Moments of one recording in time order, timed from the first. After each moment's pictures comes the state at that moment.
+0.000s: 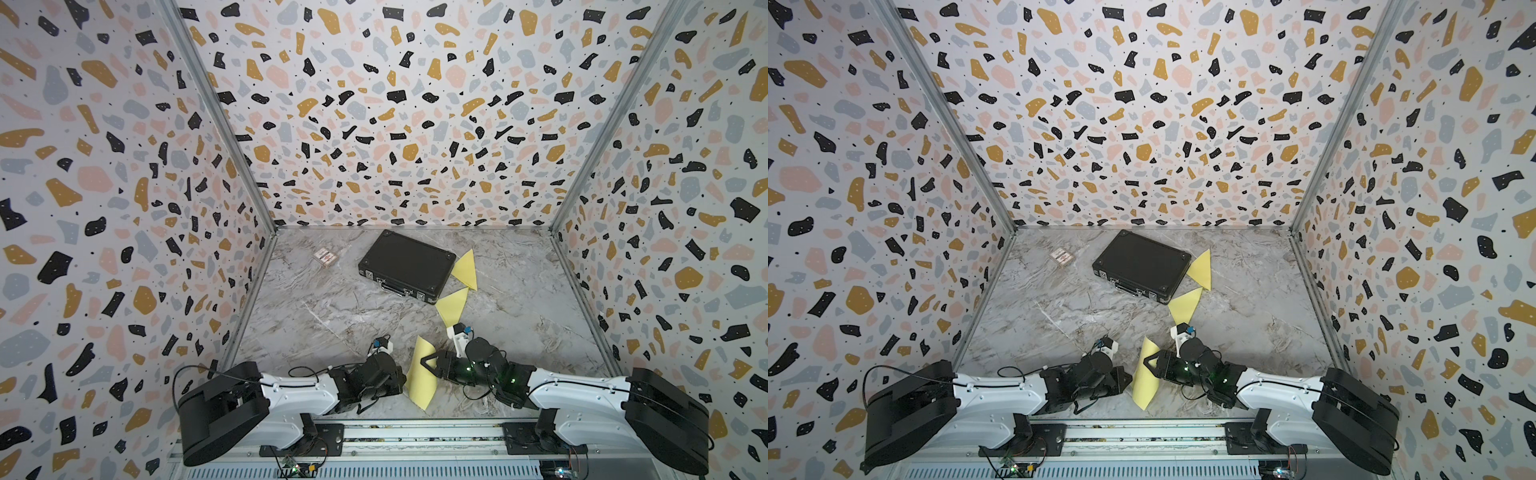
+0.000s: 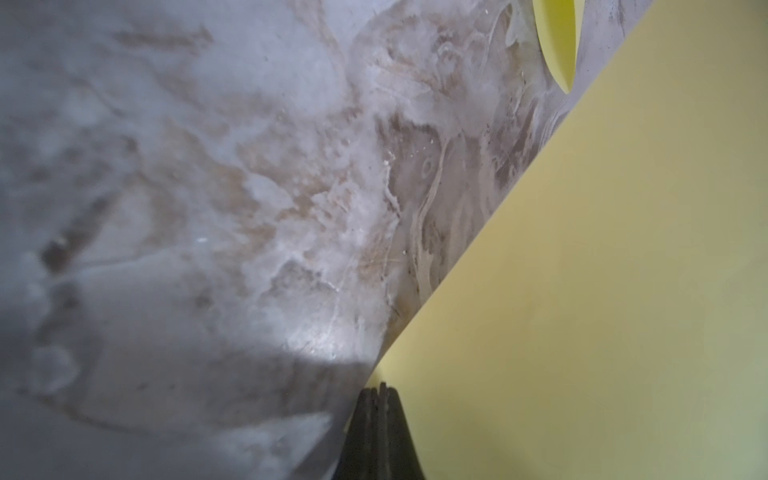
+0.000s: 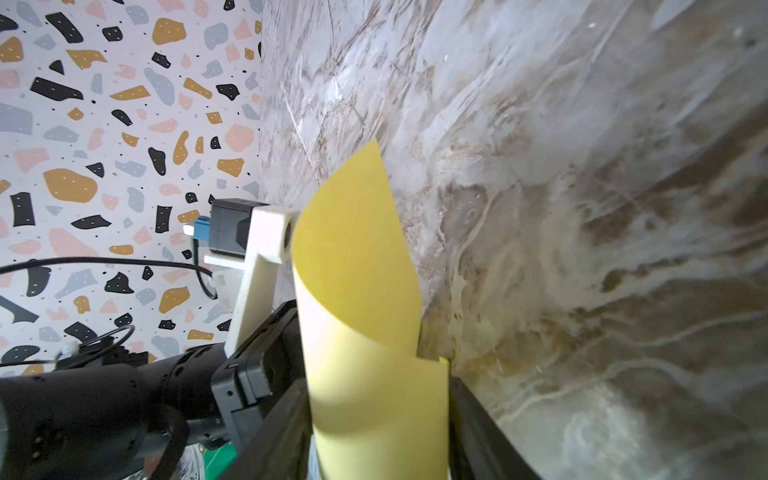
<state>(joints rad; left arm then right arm) -1.05 1.26 0.28 0.18 0.02 -1.10 1.00 1.17 0.31 0.34 -0.18 1.16</state>
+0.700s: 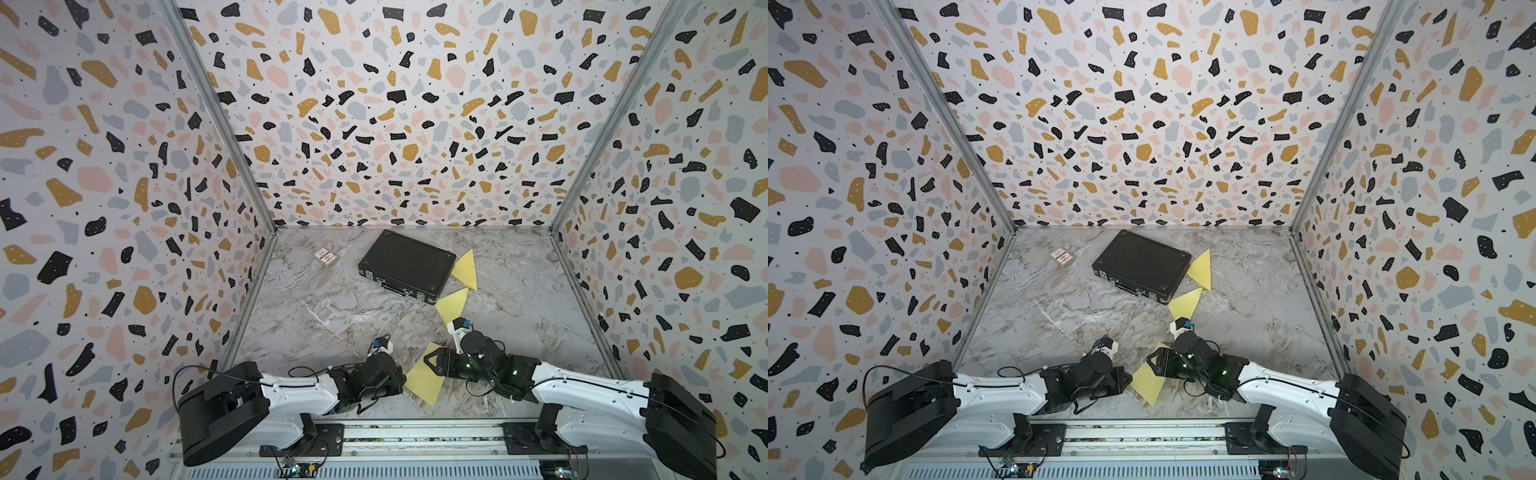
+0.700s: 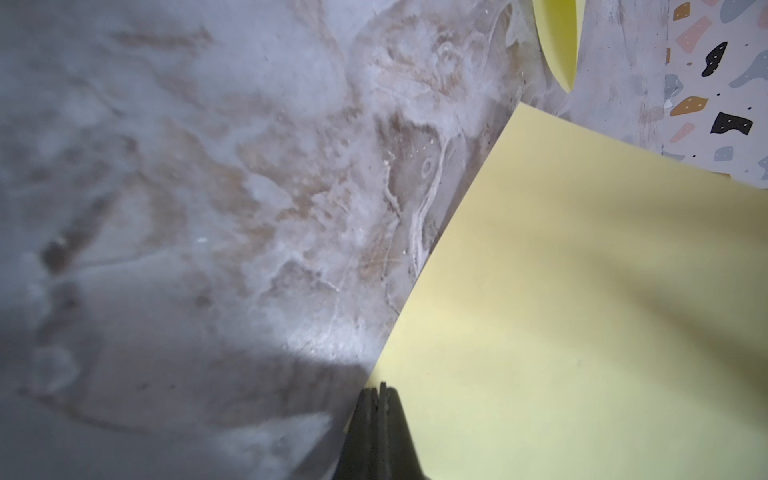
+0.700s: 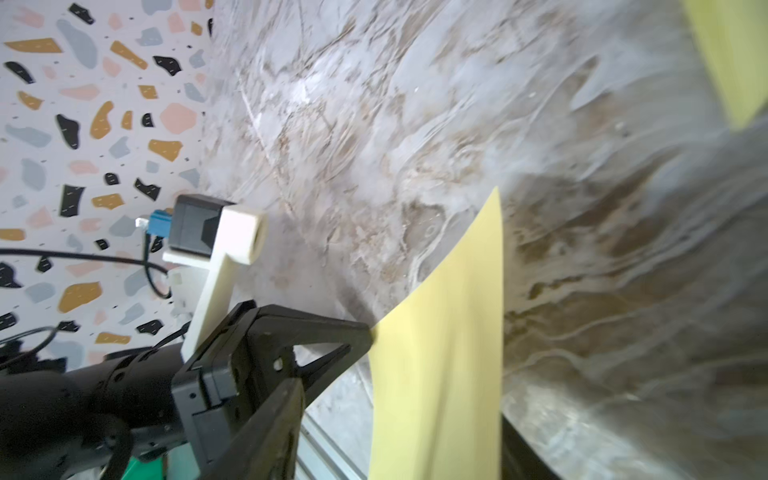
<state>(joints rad) -1.05 1.26 0.28 0.18 0.02 -1.10 1.00 1.09 0.47 -0.08 -0.04 0.98</state>
